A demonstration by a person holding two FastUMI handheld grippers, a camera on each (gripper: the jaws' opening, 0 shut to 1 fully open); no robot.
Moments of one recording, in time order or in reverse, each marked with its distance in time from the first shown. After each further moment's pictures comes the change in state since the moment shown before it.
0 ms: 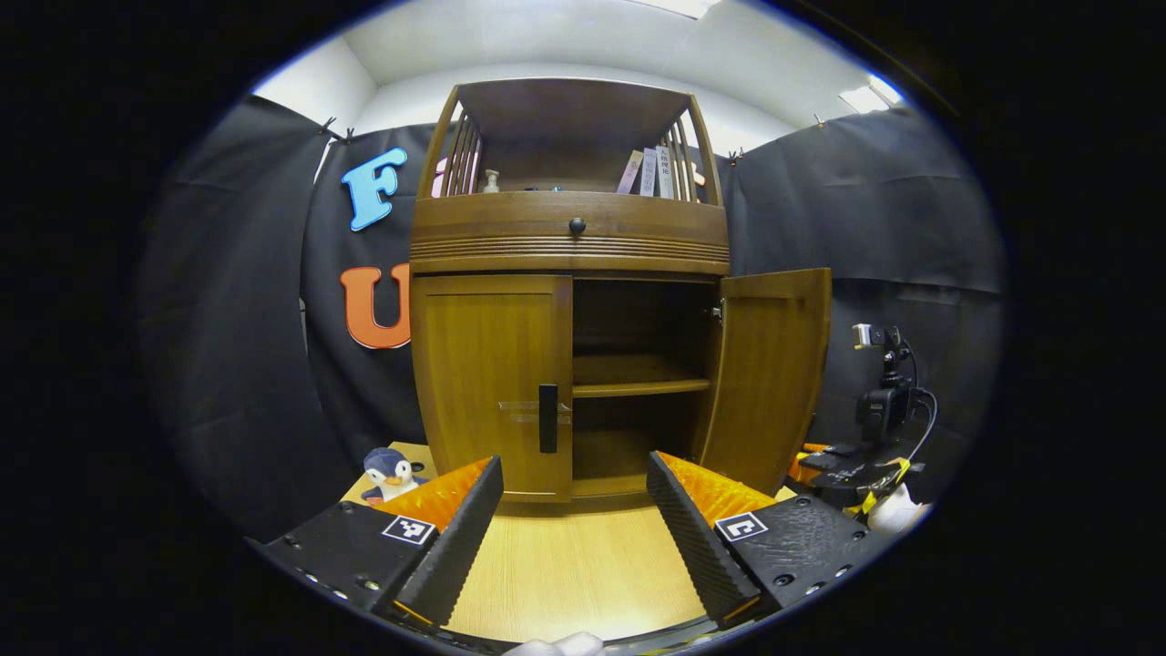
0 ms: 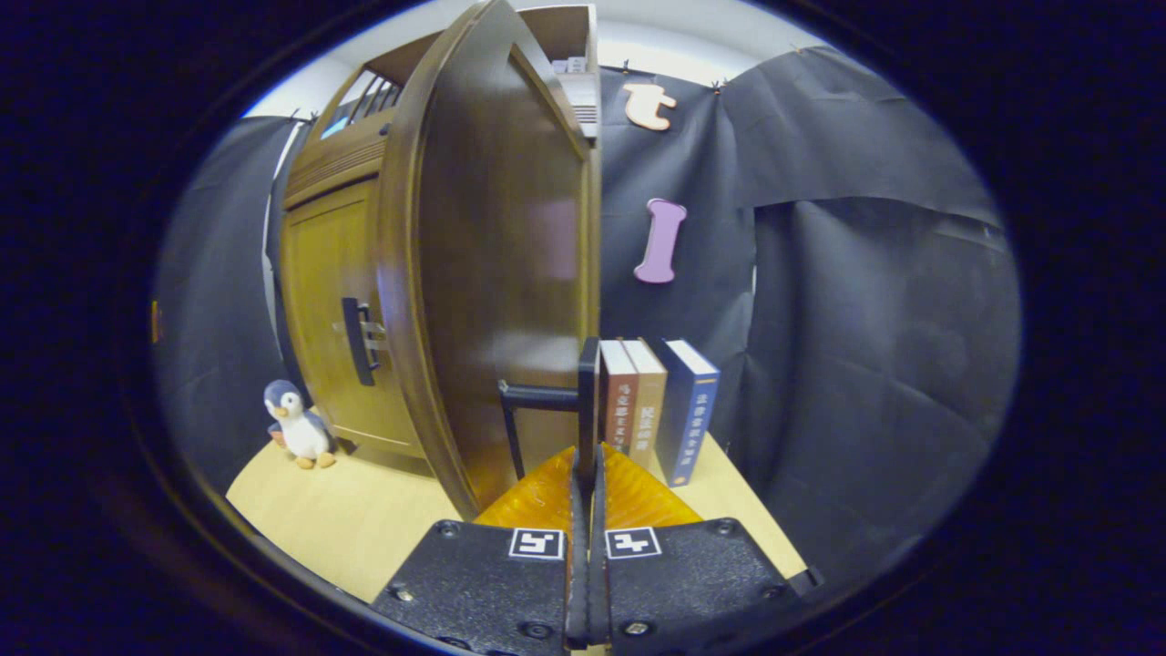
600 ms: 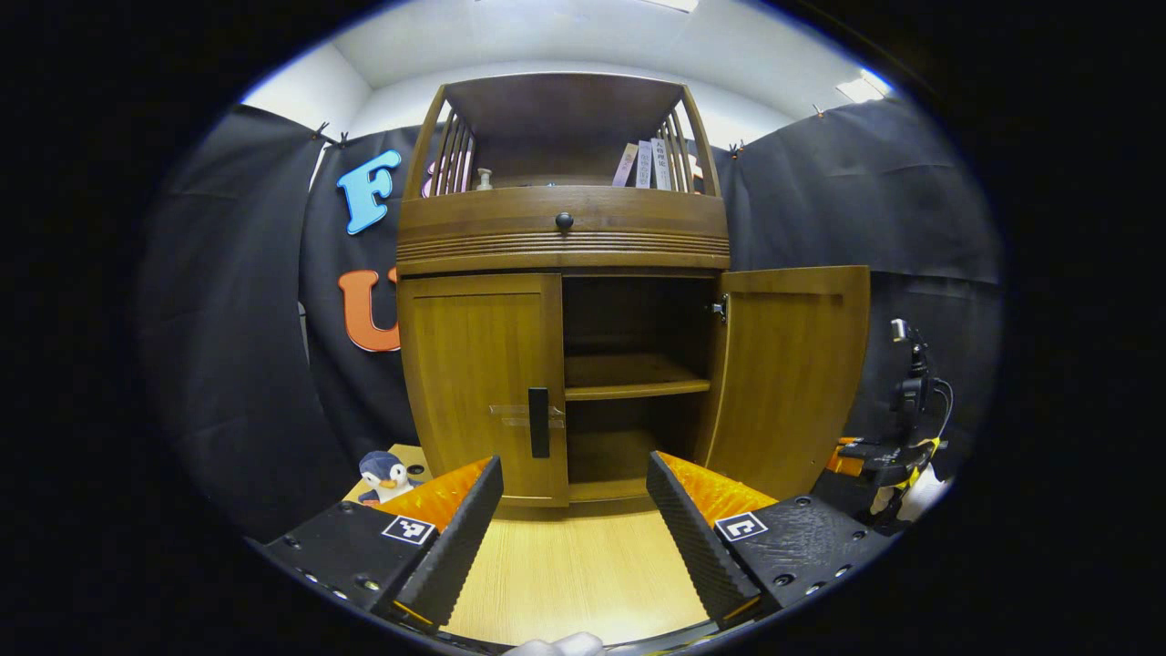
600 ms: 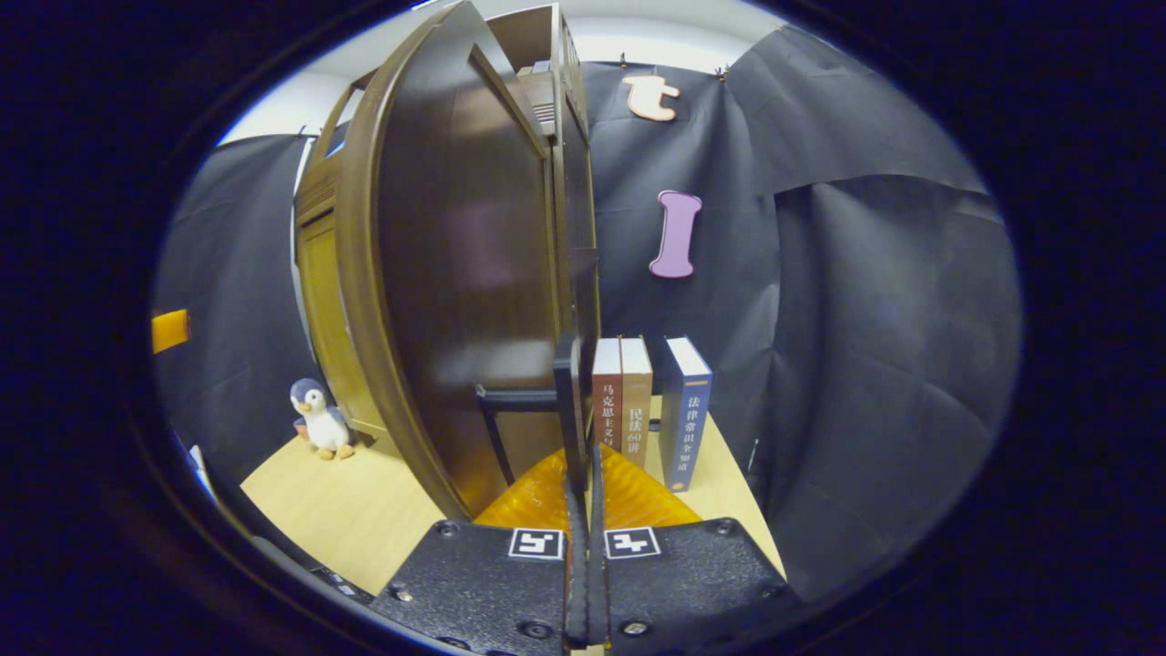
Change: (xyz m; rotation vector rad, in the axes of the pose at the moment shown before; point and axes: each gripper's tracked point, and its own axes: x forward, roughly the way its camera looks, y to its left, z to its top) left arm 0.022 -0.021 0.004 0.009 0.012 0.049; right arm 0.006 -0.058 0.010 -0.046 0.008 0.151
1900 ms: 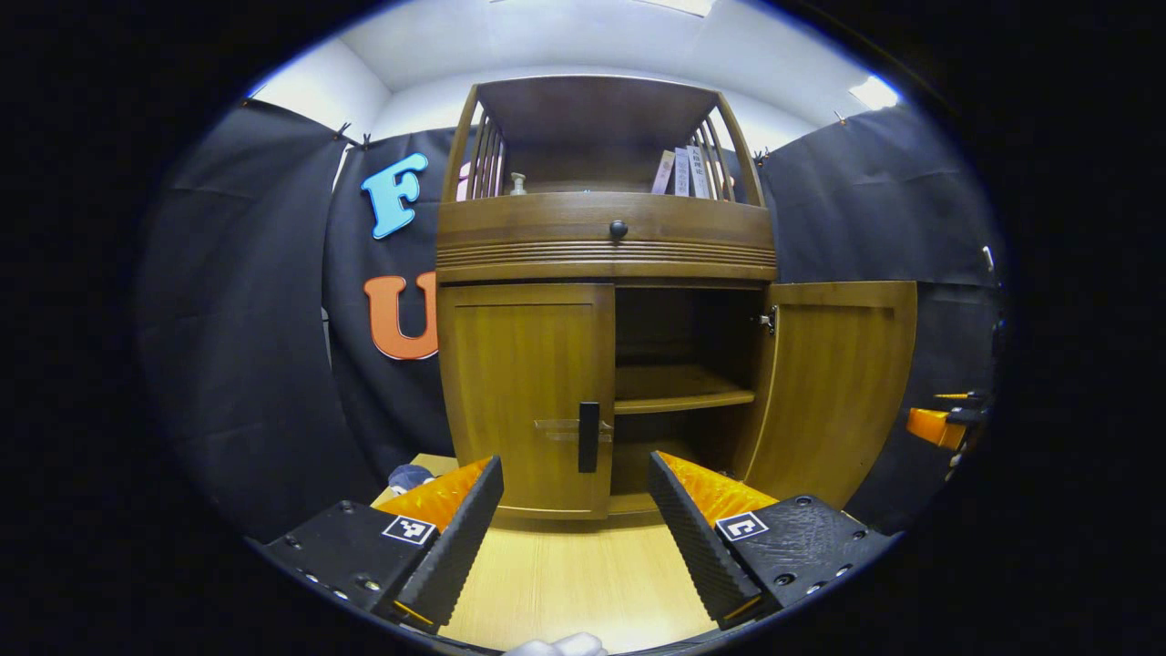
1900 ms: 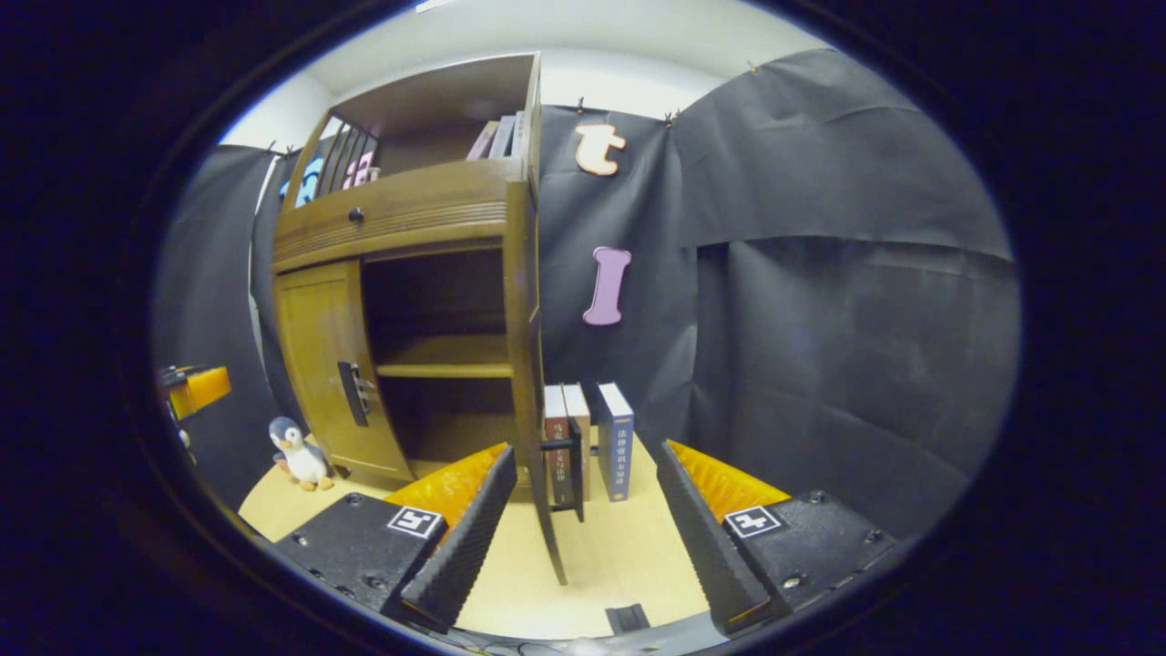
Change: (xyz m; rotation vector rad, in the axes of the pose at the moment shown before) left arm 0.011 0.075 0.007 0.001 -0.029 0.051; right arm -0.133 0.044 0.069 0.032 -0.139 -0.282
